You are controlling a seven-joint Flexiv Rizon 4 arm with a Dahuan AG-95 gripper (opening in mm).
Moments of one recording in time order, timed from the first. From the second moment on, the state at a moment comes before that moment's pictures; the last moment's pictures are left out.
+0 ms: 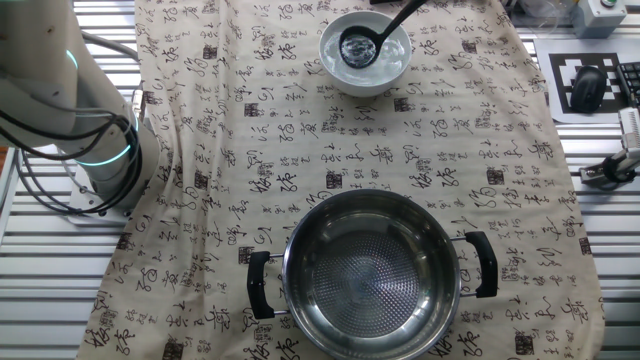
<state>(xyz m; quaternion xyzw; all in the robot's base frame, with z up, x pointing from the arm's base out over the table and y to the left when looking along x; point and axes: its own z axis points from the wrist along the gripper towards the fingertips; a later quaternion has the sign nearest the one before) 0.564 0.245 0.243 0.17 -0.98 -0.09 0.09</state>
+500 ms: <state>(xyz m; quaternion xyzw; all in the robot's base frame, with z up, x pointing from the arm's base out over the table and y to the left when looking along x) 0.564 0.243 0.247 0.17 -0.98 -0.10 0.10</state>
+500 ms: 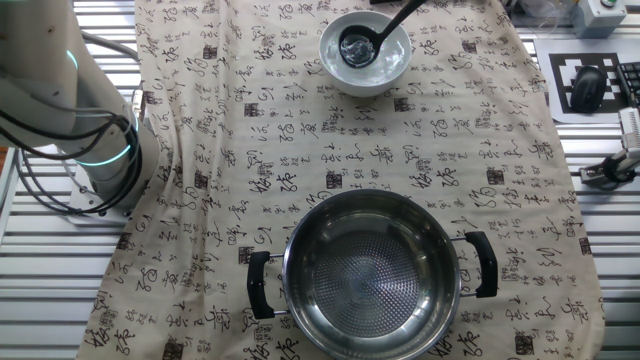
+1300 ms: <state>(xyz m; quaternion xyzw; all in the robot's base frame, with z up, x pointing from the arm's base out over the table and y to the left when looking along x) 0.563 0.242 0.252 0.18 -0.97 -0.10 0.11</state>
